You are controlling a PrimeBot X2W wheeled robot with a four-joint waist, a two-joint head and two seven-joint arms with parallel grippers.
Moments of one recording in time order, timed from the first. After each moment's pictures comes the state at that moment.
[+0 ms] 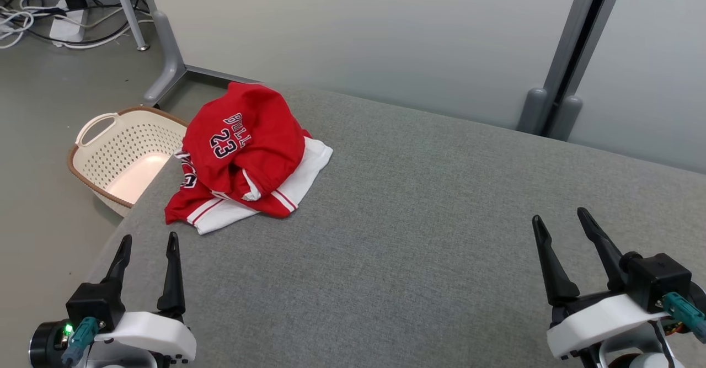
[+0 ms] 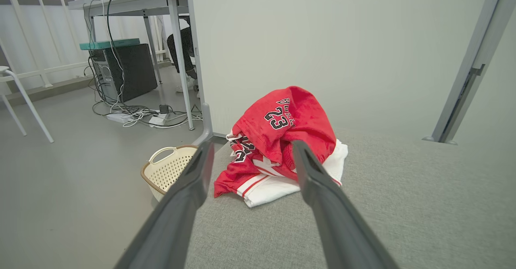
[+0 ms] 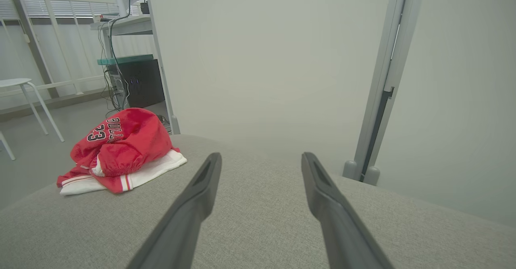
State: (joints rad) left arm -0.07 0.16 -0.04 0.28 -0.24 0.04 -0.23; right arm -0.01 -0.11 0.10 -0.01 0.16 0.13 0.01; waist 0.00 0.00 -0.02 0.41
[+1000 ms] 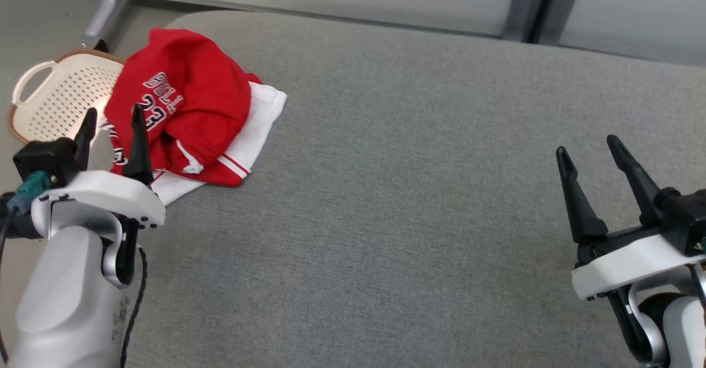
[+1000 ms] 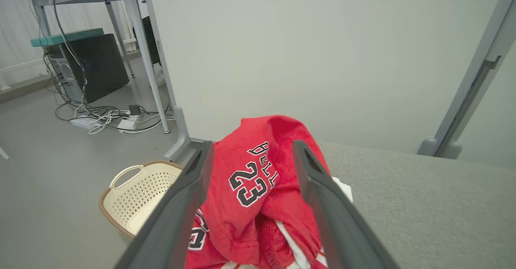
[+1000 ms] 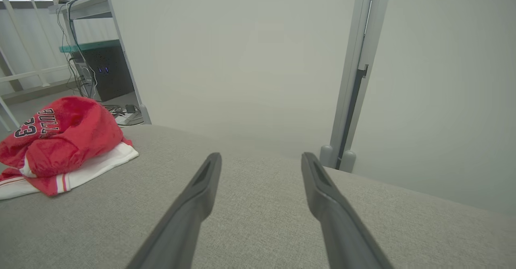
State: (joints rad) left arm -0.52 0.20 -0.04 0.59 -0.32 -0.03 -0.21; right arm -0.14 -0.17 0.08 -0.11 0.14 0.13 0.10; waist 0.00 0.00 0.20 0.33
